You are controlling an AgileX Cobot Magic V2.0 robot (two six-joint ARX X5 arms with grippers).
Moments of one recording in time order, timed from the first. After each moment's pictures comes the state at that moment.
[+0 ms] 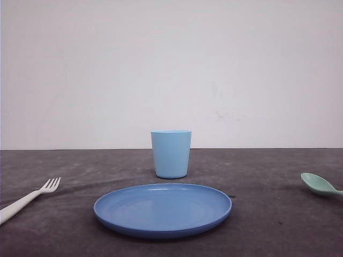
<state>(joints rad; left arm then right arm) -0.02 0.63 0.75 -0.47 0.10 -0.27 0.04 0.61 0.79 -0.45 -0.20 0.22</state>
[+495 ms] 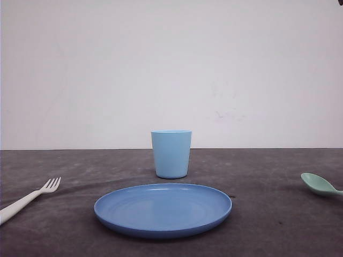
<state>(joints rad) -0.12 0.80 0.78 -0.60 0.11 -0.19 0.08 0.70 0.81 -0.49 -0.18 0.13</state>
